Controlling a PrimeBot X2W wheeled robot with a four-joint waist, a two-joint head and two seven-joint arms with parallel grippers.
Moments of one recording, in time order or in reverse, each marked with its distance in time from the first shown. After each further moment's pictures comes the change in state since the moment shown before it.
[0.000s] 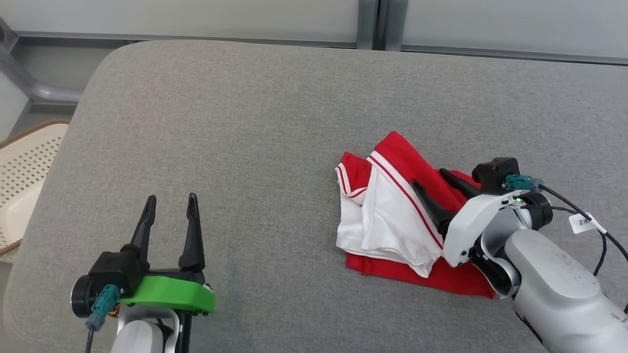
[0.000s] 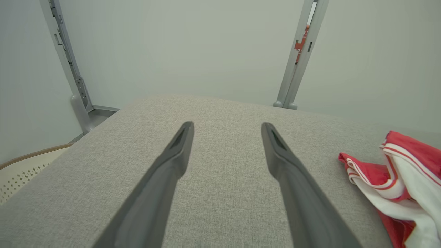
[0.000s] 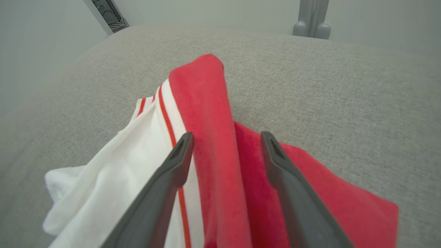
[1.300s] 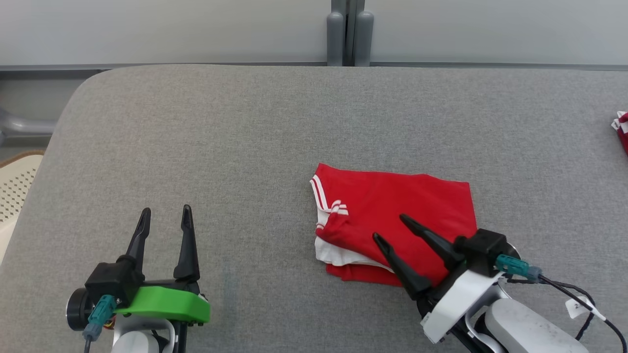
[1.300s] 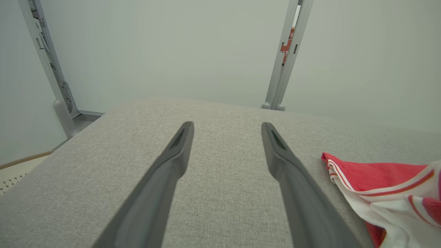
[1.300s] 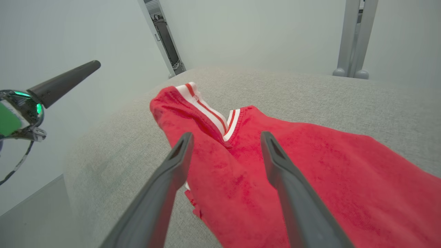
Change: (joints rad) left arm 0.034 0.000 0.022 0.003 0.009 0.004 0.000; right arm 0.243 -0.043 0.116 -0.342 -0.036 0.000 -0.212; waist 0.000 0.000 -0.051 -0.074
